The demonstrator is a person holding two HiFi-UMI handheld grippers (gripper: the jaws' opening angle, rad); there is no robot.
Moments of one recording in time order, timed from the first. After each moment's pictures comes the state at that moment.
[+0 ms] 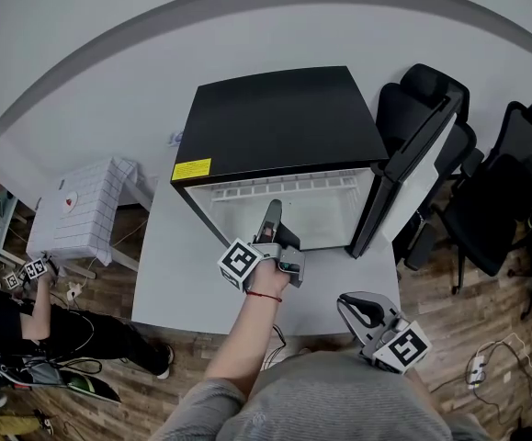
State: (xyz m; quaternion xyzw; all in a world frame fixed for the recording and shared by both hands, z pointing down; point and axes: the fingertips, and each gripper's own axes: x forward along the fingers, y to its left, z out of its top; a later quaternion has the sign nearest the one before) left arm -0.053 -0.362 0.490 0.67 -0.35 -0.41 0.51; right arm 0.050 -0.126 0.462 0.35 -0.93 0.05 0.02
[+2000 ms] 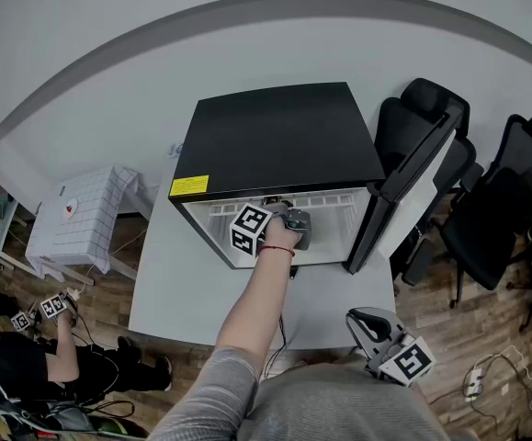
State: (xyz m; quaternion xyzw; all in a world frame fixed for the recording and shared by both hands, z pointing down) left arm -0.045 -0.474 0.498 0.61 -0.45 -0.41 0.51; right arm 0.083 -0.127 0.473 0.37 -0.92 0.06 0.03
